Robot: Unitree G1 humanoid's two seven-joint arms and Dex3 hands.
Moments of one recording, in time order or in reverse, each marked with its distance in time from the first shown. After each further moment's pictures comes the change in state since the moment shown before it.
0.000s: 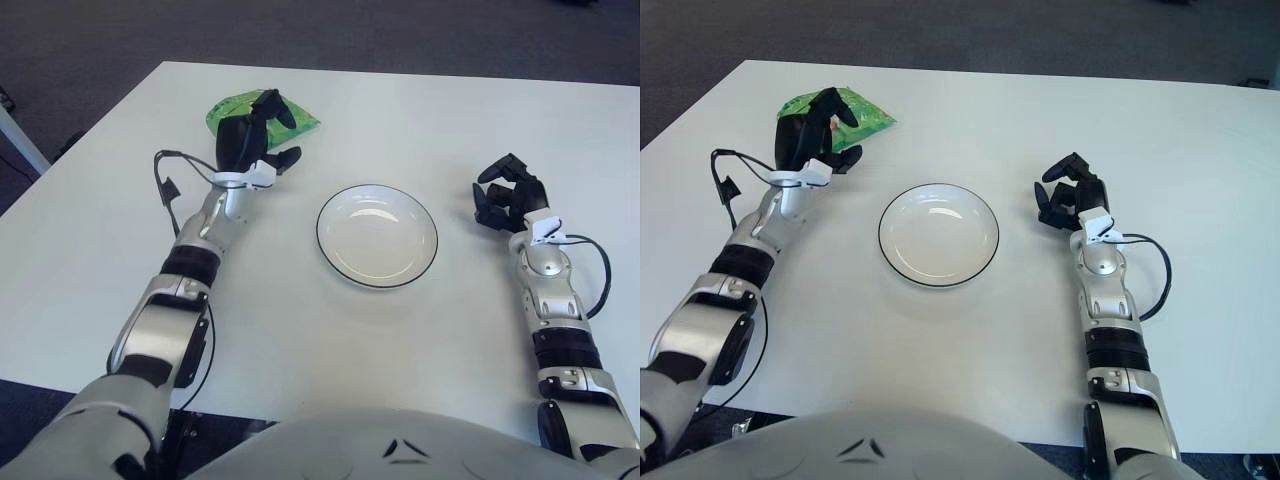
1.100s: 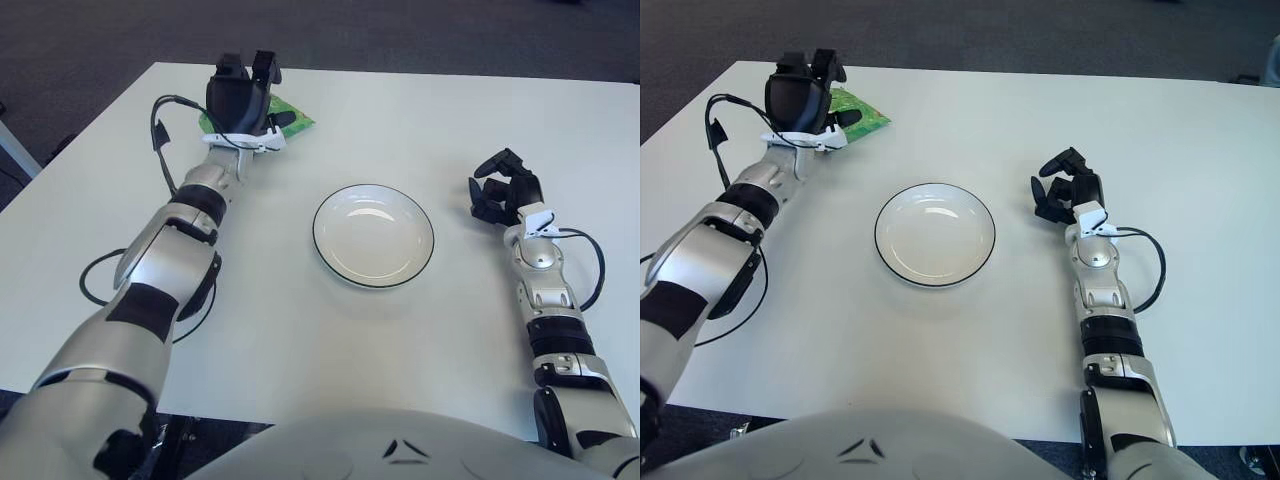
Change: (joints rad) left arm -0.366 0.016 -0.294 0.465 0.120 0.320 0.178; right arm -0.063 0.000 0.020 0.108 -0.008 -0.060 -0.027
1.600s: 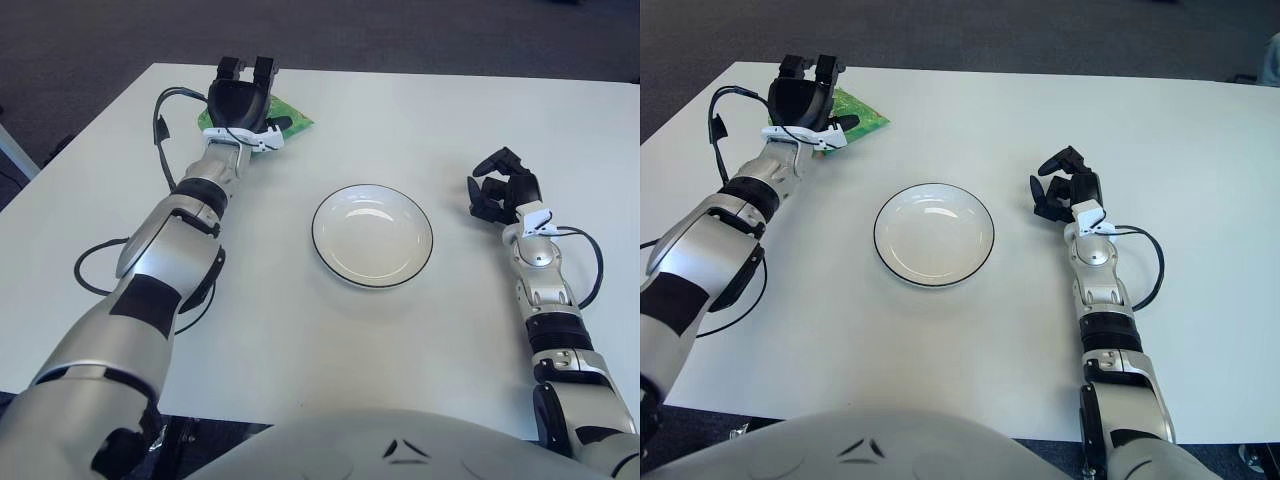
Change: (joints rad) left arm -0.041 -0.022 -0.063 0.085 -0.014 0.156 -0.241; right arm -0.015 -0.008 0.009 0.031 -0.006 -0.025 -0.011
